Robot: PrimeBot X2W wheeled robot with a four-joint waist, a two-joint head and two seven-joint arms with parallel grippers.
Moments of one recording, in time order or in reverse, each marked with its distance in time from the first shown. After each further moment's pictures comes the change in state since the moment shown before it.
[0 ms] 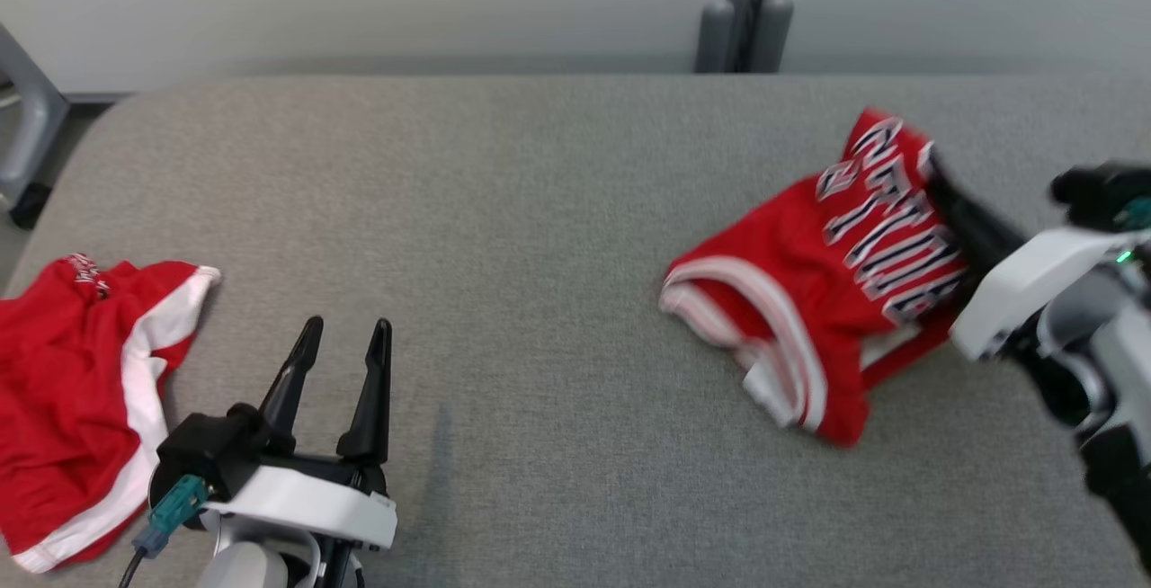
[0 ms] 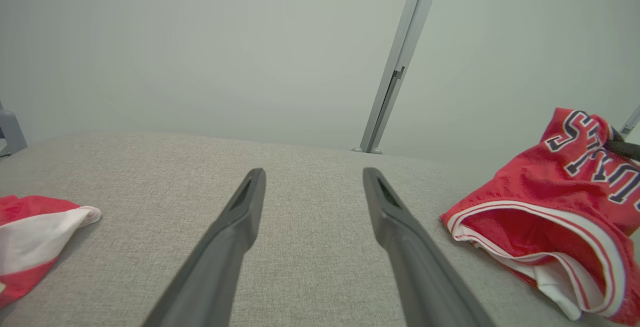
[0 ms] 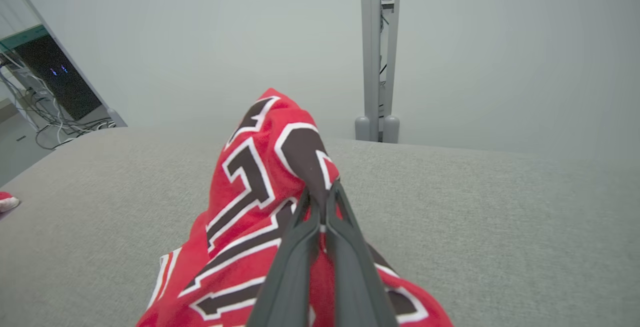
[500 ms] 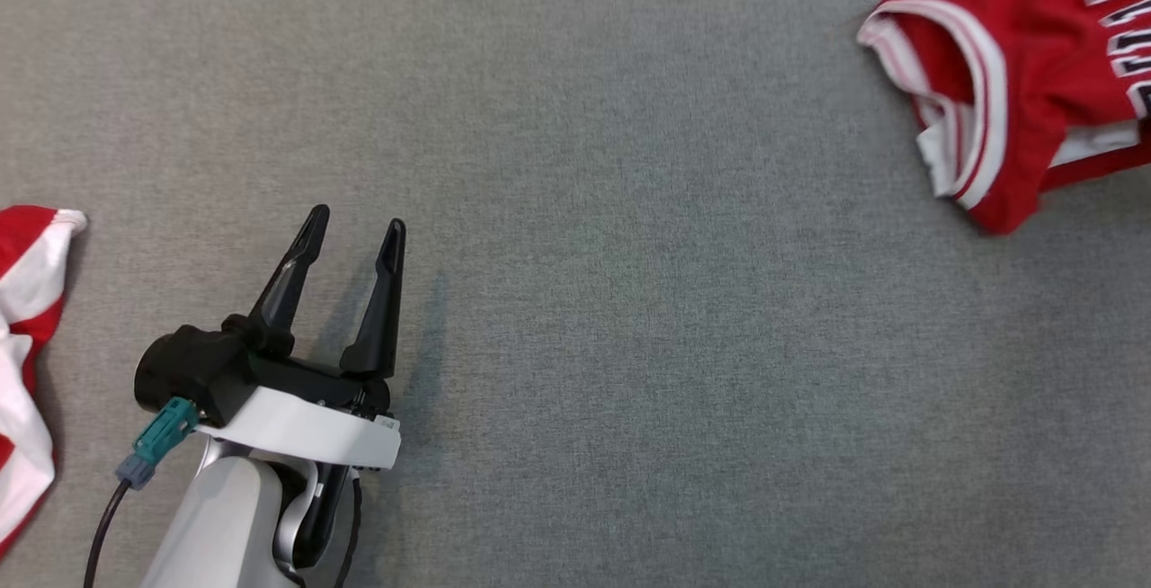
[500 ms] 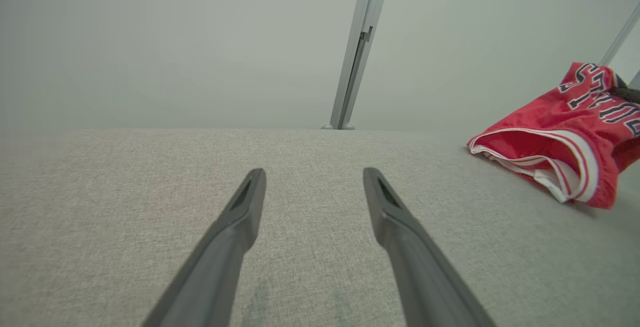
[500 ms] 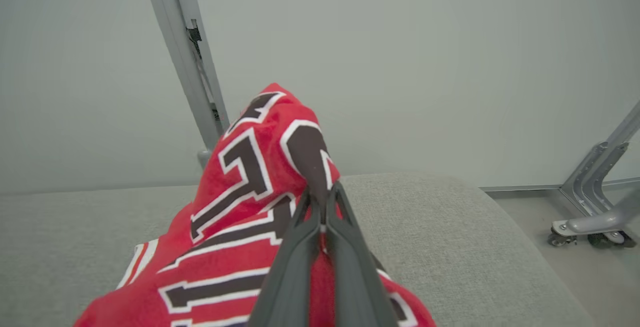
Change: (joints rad) left arm -0.145 0.042 -0.048 -0.078 0.033 -0.017 0.000; right arm -0.339 -0.151 -0.100 0.304 -0.020 0.000 -0.180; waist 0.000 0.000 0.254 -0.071
